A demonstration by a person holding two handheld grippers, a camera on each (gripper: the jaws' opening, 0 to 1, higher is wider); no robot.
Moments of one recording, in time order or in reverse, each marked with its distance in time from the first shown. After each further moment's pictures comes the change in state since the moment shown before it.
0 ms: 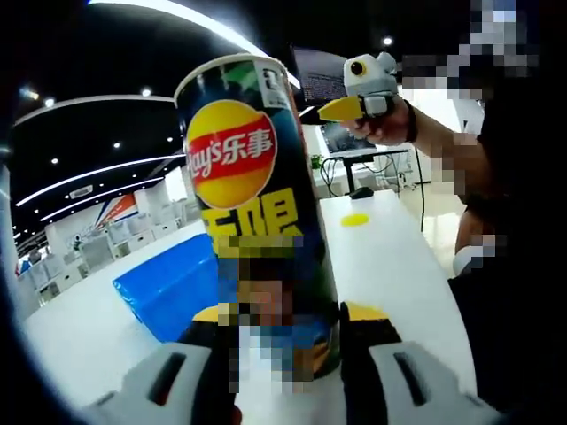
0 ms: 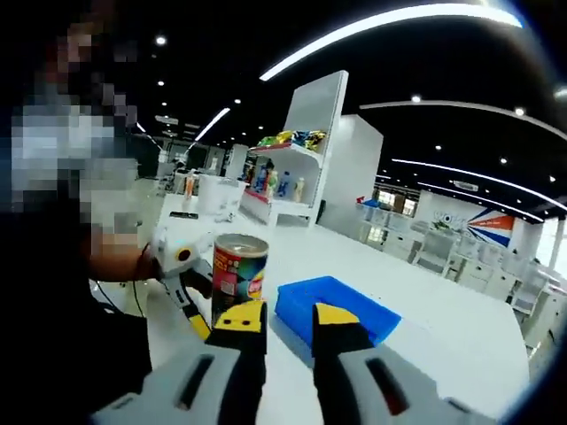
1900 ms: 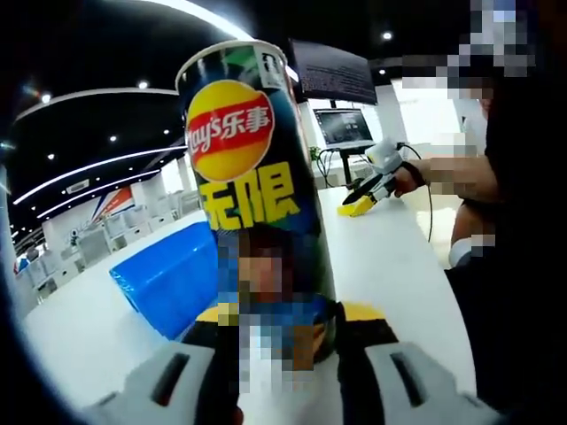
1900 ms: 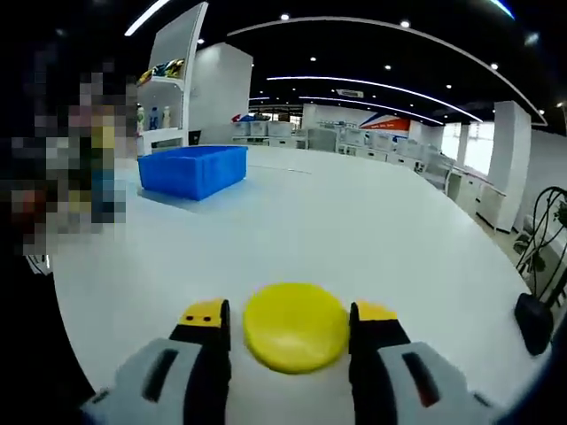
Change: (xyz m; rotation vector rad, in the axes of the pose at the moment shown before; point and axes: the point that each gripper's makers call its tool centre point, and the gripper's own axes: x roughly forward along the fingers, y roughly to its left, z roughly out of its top) left arm -0.004 -0.002 -0.015 -0.005 0.044 -0.019; right arm -0.118 -0.108 -0.242 0.285 0.346 -0.468
